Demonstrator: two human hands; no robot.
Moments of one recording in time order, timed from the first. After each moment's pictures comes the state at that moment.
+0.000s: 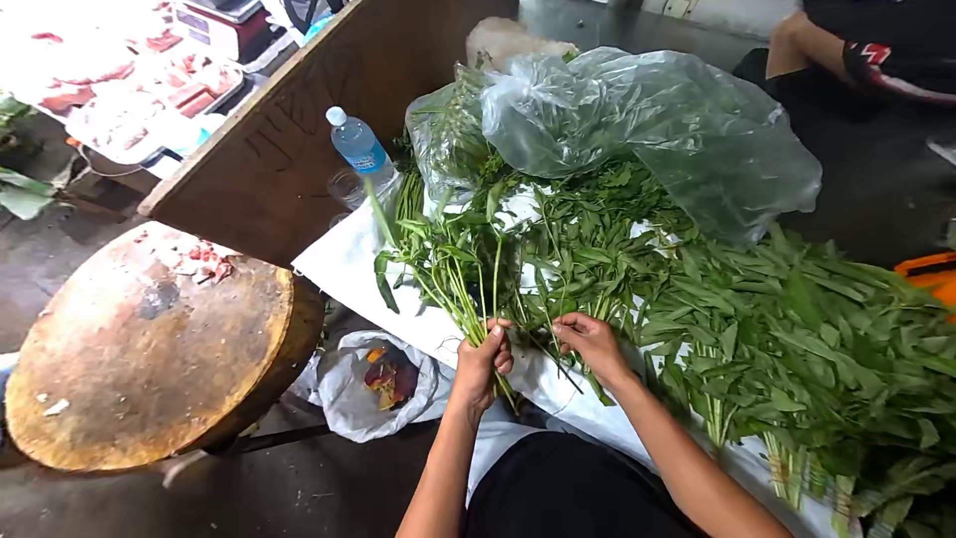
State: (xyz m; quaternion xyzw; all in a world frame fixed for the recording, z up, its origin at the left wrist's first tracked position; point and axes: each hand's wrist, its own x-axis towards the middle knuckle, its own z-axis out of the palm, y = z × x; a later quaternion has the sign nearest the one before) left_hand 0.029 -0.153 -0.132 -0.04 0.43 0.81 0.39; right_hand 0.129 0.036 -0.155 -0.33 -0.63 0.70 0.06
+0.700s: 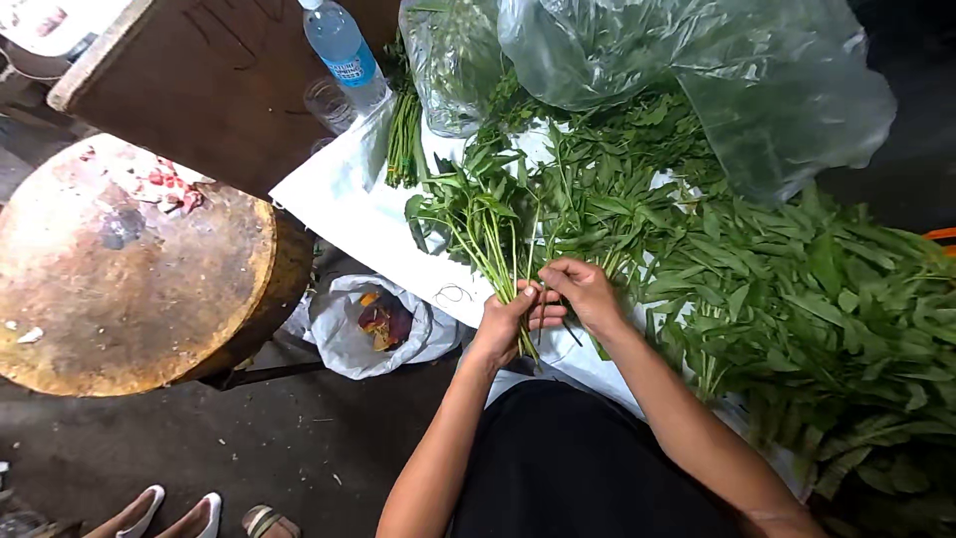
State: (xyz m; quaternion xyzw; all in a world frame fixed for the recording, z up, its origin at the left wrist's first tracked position) left_hand 0.049 -0.136 -0.136 -0.07 0.42 0.76 0.48; right_hand 0.106 0.015 -0.127 -0.25 -0.64 0.72 0.07
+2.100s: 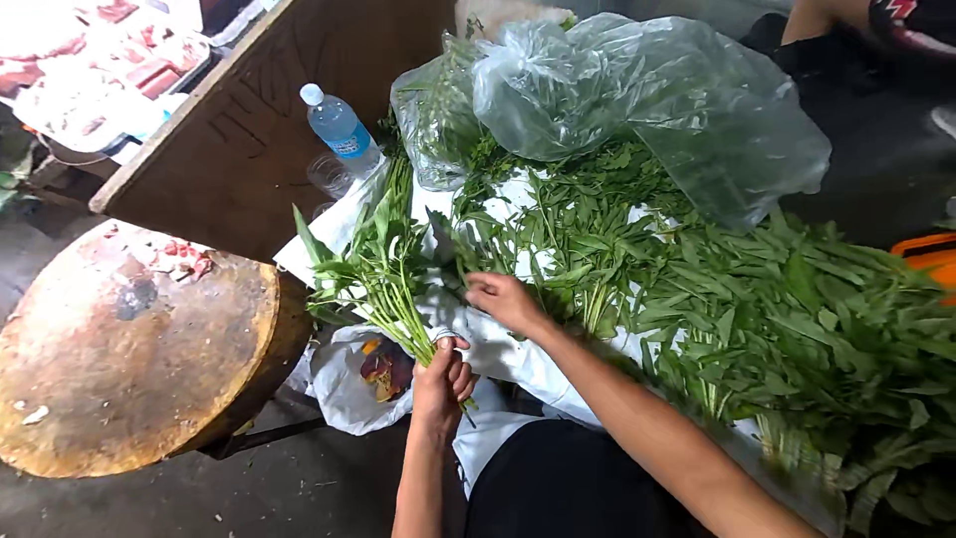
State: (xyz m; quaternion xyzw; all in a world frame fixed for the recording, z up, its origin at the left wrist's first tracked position) left_hand 0.032 -0.207 -0.128 -0.08 0.45 0.82 0.34; right_hand 0.013 -0.010 -0.123 -0.17 -0.77 0.62 -0.07
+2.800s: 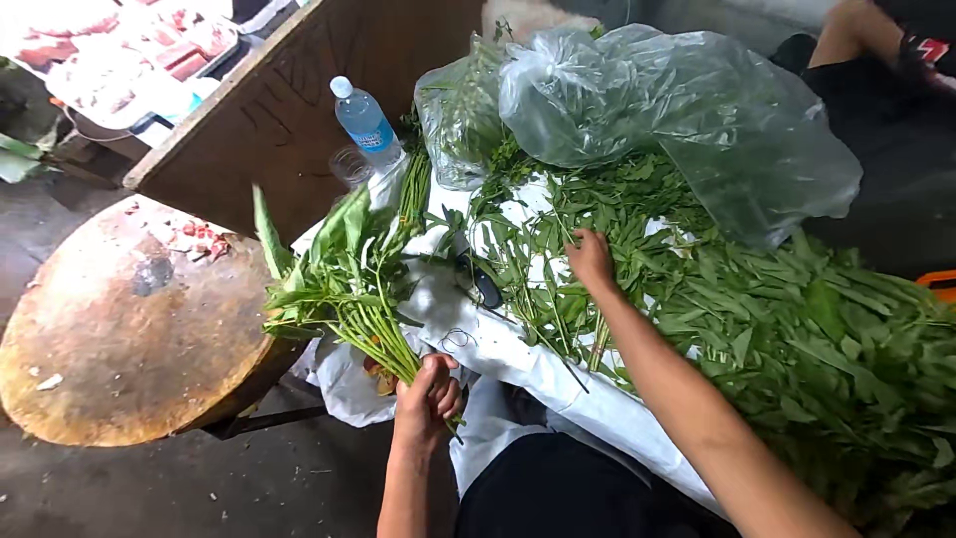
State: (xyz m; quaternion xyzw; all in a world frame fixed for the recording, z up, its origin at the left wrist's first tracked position) left_hand 0.032 -0.247 -0.118 -0.03 0.43 0.85 0.31; right_hand 0.000 0.125 -0.199 -0.42 -0.84 0.34 0.00
